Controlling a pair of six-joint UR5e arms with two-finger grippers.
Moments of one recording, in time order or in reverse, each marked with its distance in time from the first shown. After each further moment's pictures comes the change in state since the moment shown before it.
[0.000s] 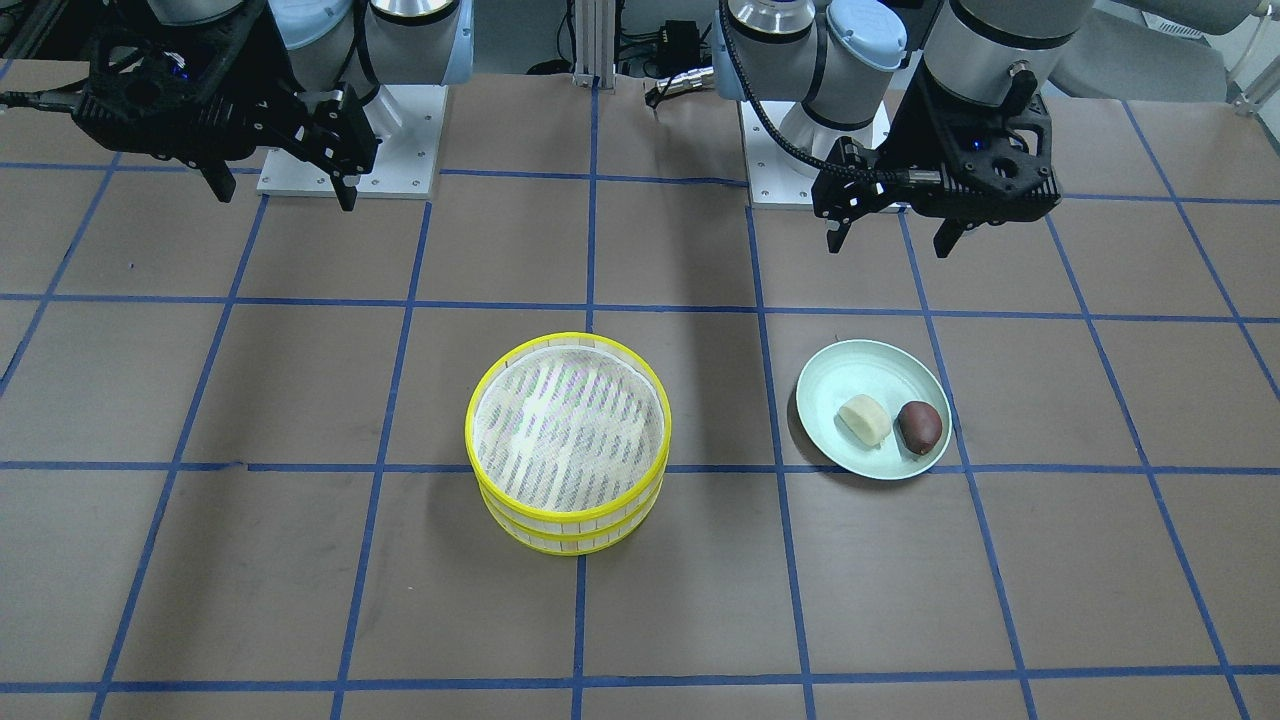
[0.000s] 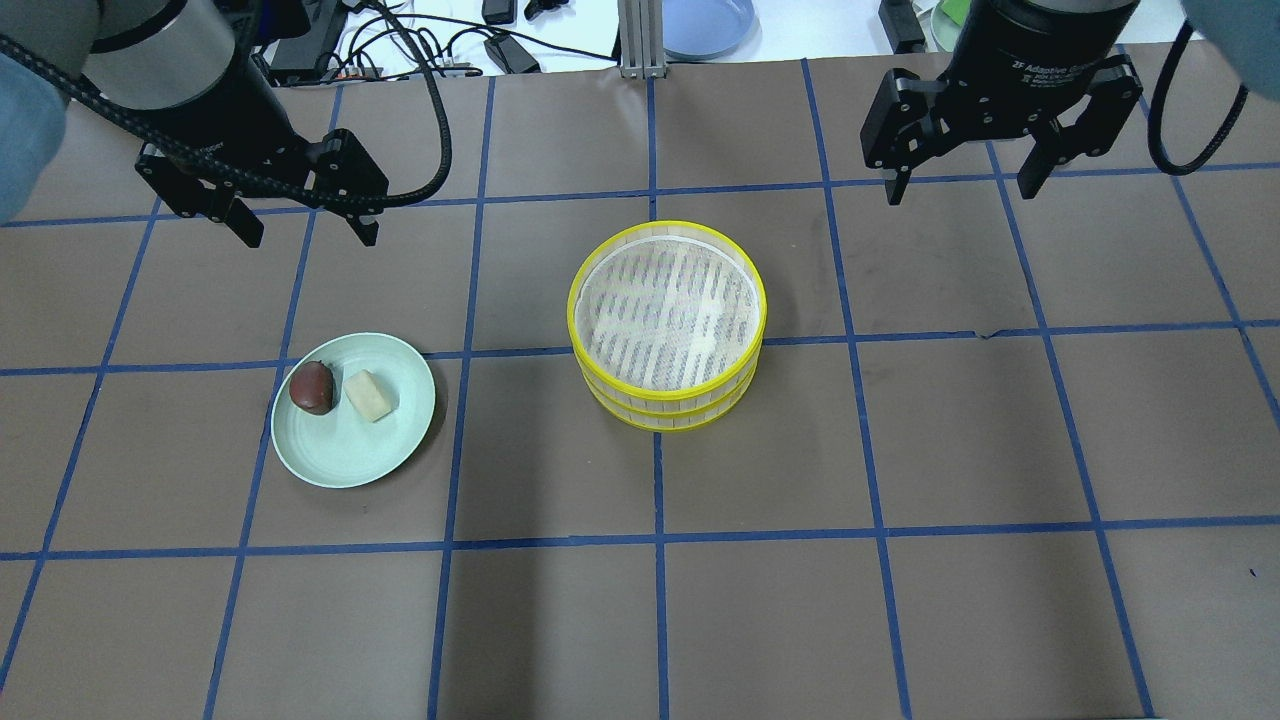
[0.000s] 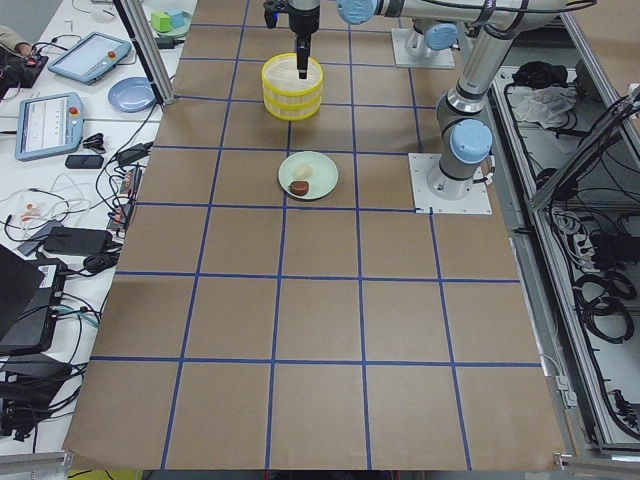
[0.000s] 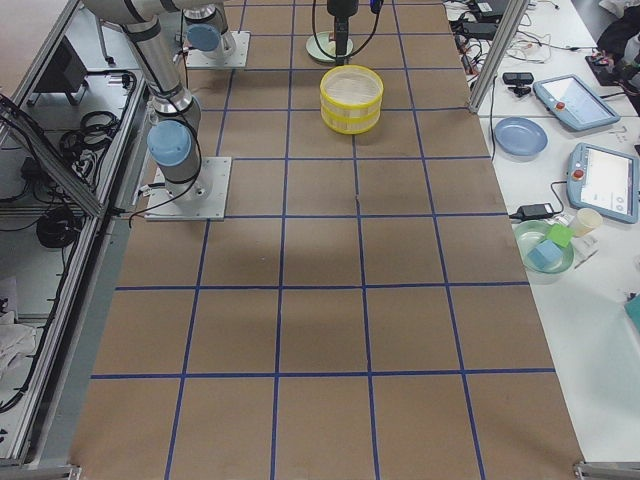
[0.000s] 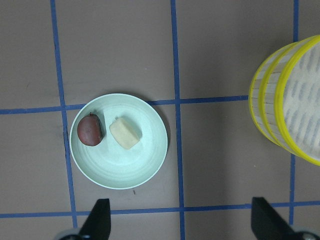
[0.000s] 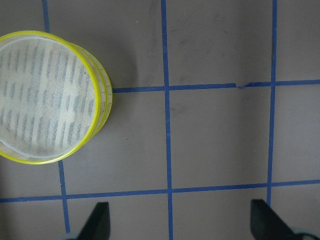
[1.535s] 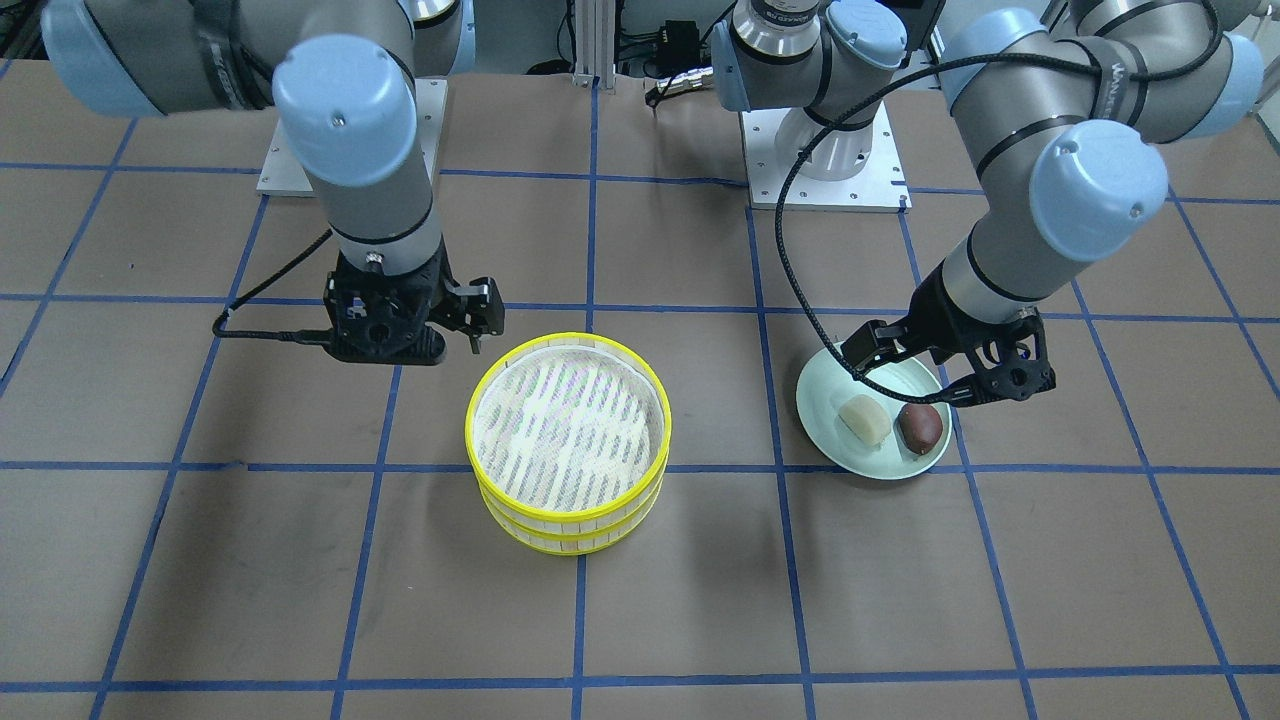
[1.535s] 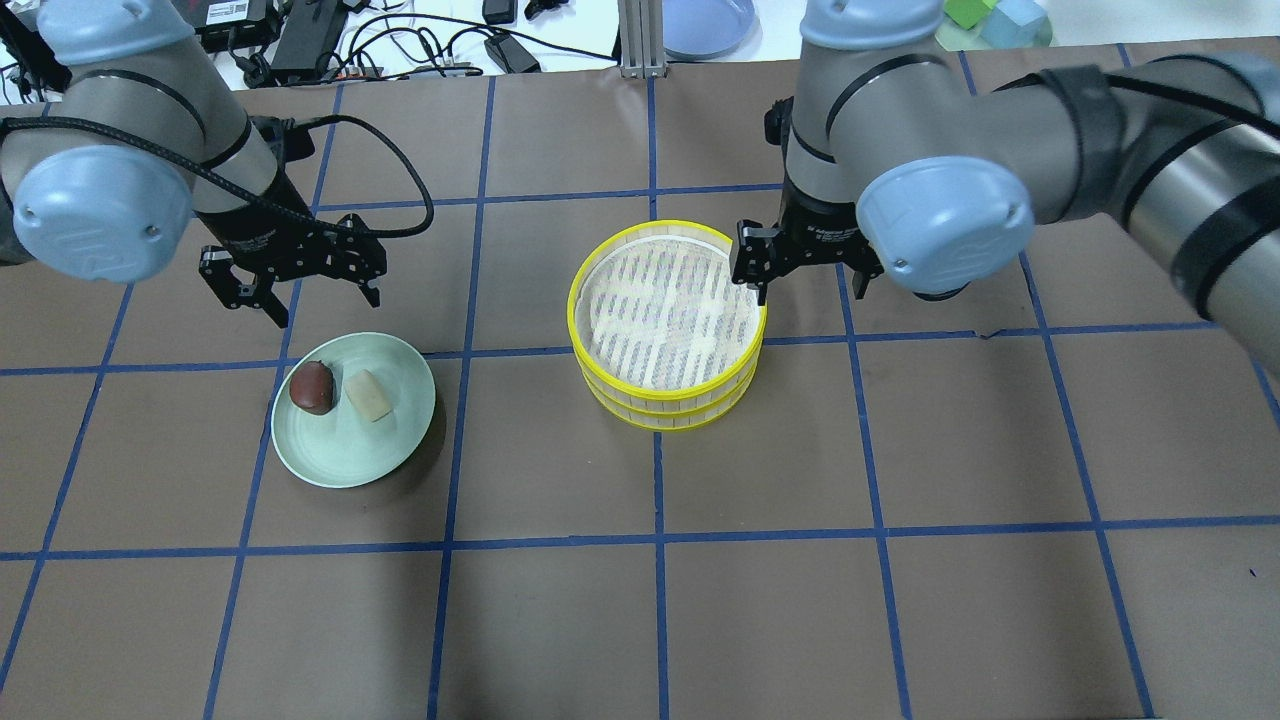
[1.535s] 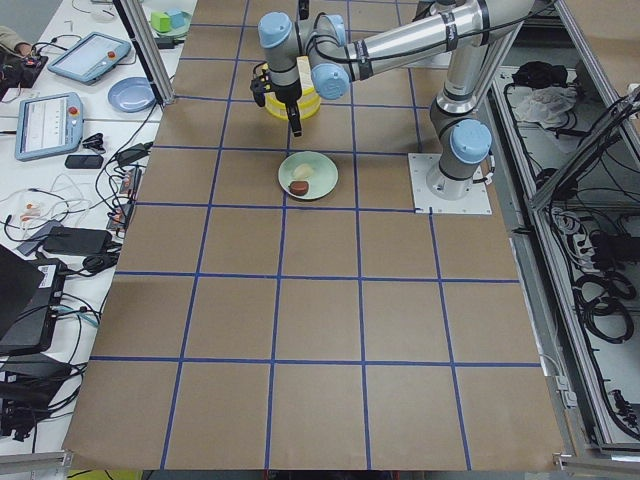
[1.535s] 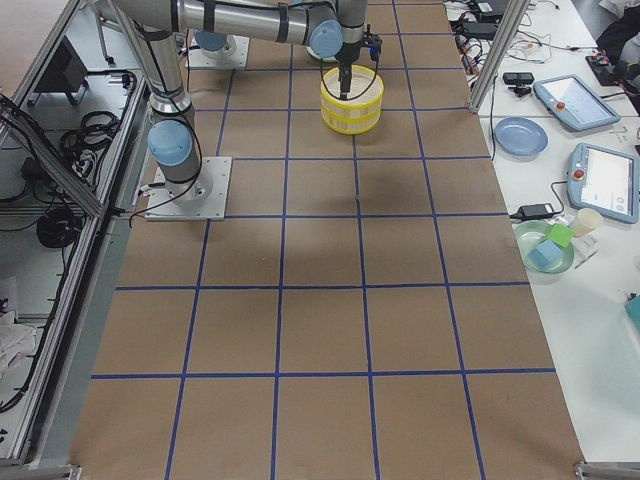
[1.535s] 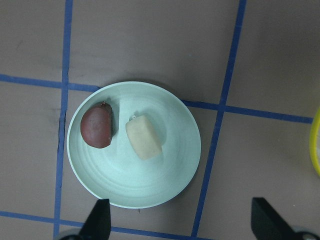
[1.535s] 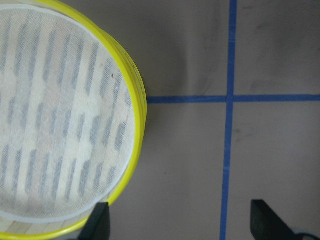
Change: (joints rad) left arm 0.136 -0.189 -0.209 0.217 -0.013 -0.137; right arm 0.143 0.208 0.271 -0.423 0.007 0.113
